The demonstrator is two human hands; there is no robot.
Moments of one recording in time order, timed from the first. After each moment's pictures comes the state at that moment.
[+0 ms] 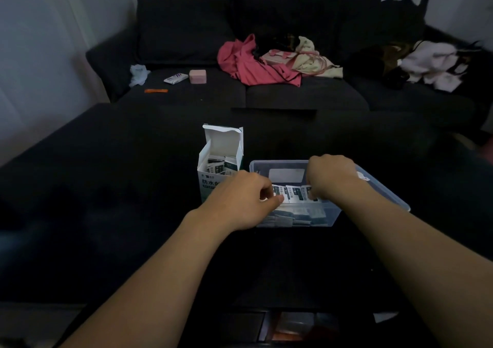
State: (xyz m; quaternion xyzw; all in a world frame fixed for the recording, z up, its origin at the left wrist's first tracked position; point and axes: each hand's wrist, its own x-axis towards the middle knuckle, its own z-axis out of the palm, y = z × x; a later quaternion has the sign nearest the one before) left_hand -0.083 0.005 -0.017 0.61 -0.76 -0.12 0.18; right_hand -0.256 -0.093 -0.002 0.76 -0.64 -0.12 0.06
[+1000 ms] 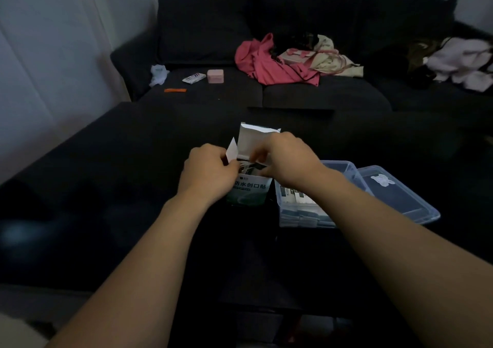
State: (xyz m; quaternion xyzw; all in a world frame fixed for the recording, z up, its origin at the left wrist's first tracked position) left_hand -0.018 0.009 0.007 0.77 -0.55 -0.12 0.32; right_hand -0.167 -0.072 0.021 0.89 -0.43 0.13 -0.08
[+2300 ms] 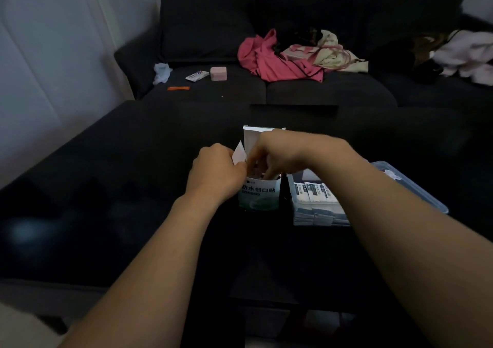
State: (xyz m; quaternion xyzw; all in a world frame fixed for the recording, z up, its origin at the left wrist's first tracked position) left_hand -0.025 0.014 0.014 0.78 -0.53 -0.17 0.29; right_hand -0.157 -0.074 0.050 0.93 -0.33 -0.08 -0.16
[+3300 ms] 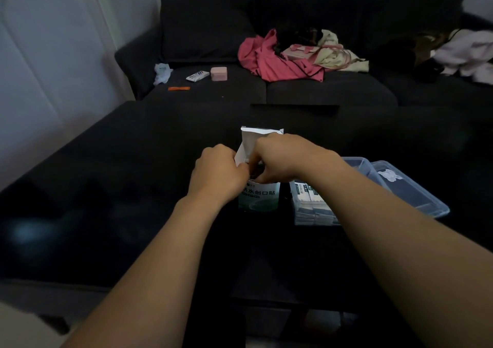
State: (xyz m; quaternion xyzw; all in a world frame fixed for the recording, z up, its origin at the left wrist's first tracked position) left_hand -0.029 0.015 0.015 0.78 -0.54 -0.17 0.27; right_hand -0.152 -0.072 0.030 0.94 -0.34 -0.02 -0.02
